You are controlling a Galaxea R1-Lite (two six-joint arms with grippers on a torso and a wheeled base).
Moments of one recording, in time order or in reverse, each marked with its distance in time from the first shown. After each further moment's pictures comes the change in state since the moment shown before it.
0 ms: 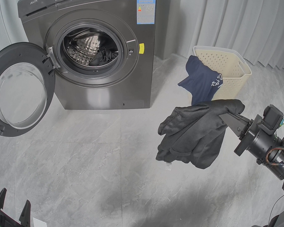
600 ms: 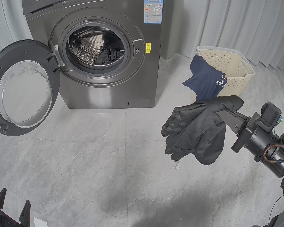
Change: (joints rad) left arm 0.000 0.000 0.000 0.000 0.002 -0.001; right arm 0.001 0.022 -0.028 -0.002 -0.001 0.001
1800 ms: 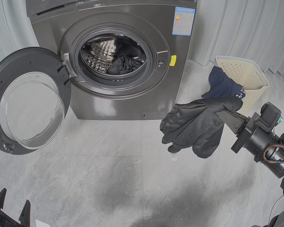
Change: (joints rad) left arm -0.002 0.000 0.000 0.000 0.000 -0.004; right arm 0.001 0.002 0.000 0.001 0.000 0.001
